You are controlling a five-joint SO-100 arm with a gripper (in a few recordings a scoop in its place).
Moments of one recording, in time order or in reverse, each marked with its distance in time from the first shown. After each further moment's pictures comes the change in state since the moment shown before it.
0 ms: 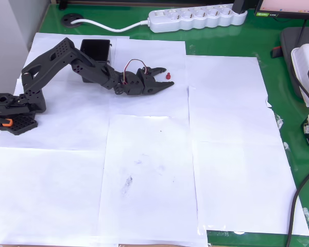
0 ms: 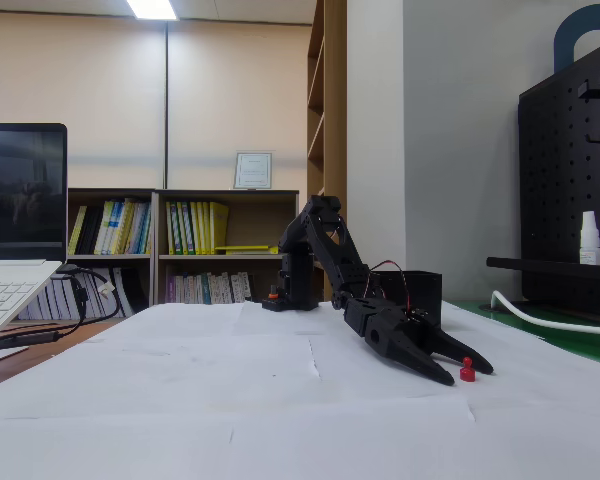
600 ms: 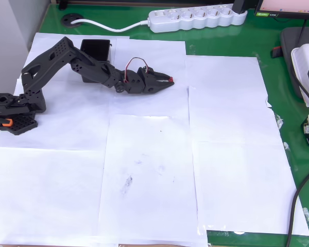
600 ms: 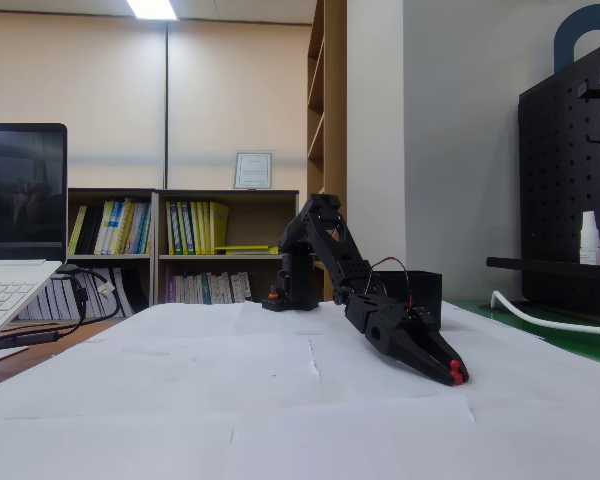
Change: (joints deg) arm 0.0 -1.2 0.3 4.6 -0.7
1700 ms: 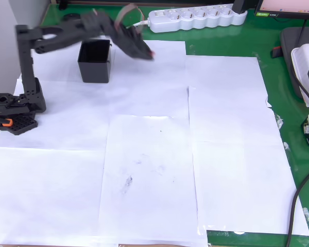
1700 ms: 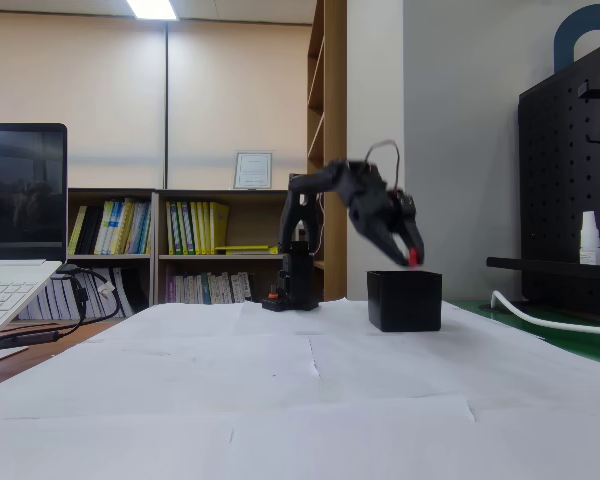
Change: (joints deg) arm -5.4 -57.1 9.1 102.0 10.5
